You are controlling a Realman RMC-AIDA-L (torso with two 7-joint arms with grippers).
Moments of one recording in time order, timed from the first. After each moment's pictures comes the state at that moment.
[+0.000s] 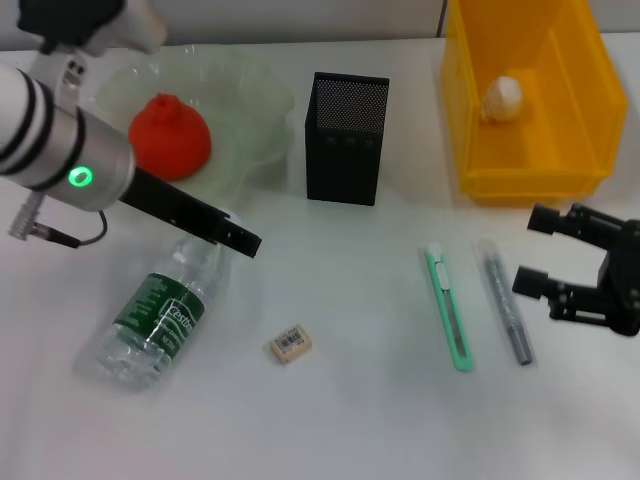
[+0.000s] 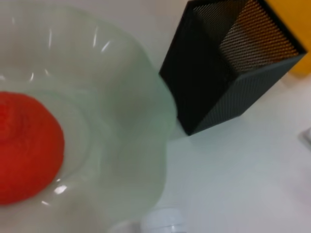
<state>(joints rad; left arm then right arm) -0.56 -2.07 1.39 1.36 2.50 1.49 -2.77 0.24 2.03 -0.83 -0.67 -1.65 -1.77 1.25</state>
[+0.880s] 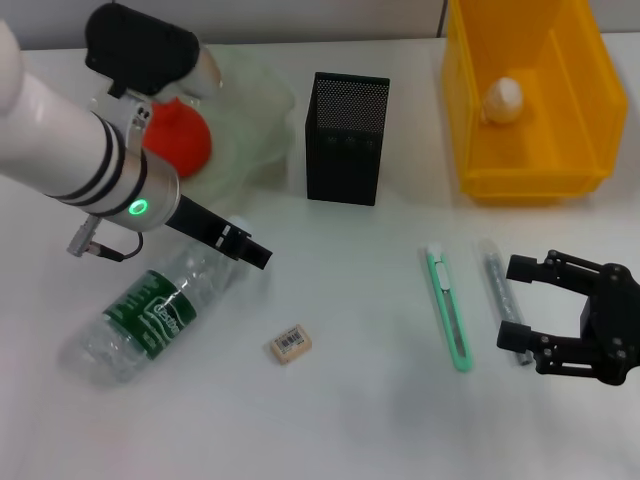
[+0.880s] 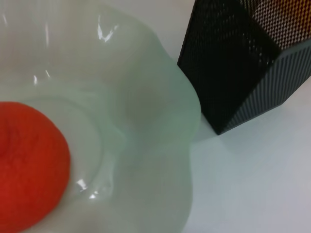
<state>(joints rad) -0.59 -2.07 1.59 1.19 2.57 1.23 -2.79 0.24 2.04 -0.82 -0.62 -1.73 -1.81 1.20</state>
